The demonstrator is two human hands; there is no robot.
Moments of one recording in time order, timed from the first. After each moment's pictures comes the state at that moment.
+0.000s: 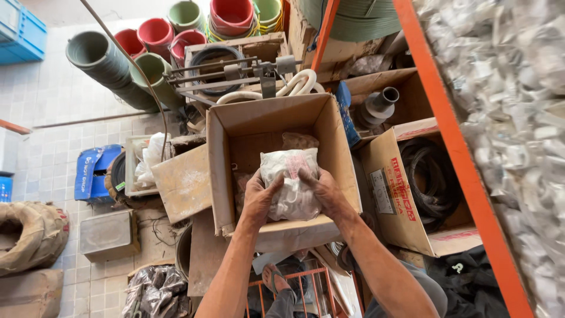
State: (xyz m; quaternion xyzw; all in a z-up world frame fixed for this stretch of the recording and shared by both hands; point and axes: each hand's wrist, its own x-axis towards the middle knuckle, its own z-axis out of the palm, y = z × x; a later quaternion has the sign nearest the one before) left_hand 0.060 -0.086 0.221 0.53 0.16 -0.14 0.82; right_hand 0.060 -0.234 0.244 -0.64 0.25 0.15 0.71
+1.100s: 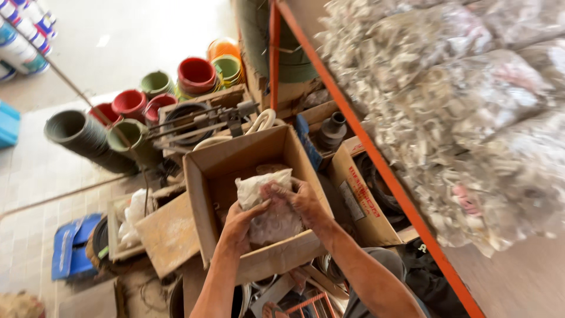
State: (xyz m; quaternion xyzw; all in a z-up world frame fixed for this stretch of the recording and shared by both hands) left_hand 0.038 -0.086 0.266 0.48 0.15 -0.24 0.83; right_hand 0.026 -0.245 0.297 -0.58 0.19 0.03 0.79
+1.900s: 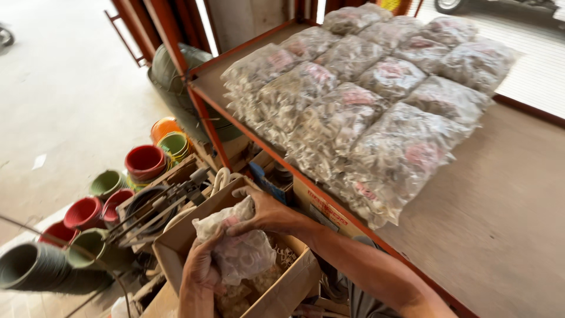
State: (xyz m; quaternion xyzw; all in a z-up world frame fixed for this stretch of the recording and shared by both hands) left_hand 0.091 -0.086 0.340 0.47 0.09 -0.30 0.82; right_hand 0.024 -0.284 0.458 -0.74 0.09 0.11 0.66
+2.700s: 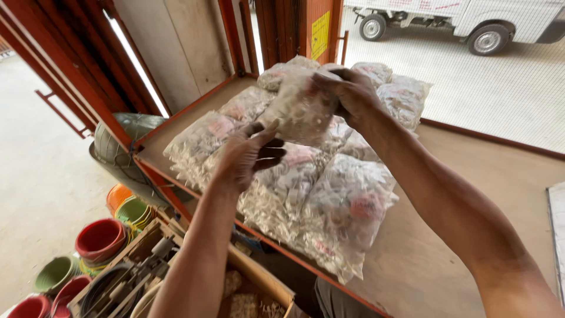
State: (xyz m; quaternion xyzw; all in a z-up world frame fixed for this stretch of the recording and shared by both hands) left_hand 0.145 -0.378 0.587 0.57 -0.27 -0.38 0.67; right_hand 0.020 -0.598 0.618 -0.57 0.25 -0.41 0.66
